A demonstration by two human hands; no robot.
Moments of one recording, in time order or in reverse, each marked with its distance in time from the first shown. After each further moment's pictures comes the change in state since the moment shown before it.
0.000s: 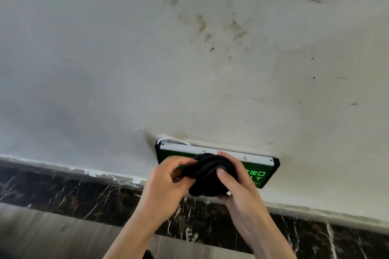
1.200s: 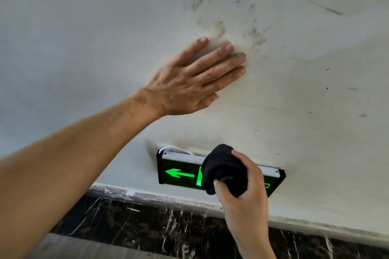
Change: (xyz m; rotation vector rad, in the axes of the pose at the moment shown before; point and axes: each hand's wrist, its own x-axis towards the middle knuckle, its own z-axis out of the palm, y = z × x) left_hand 0.165 0.085 -0.071 1.395 0.612 1.492; right_hand 0.001 0.009 0.025 -0.630 0.286 -0.524
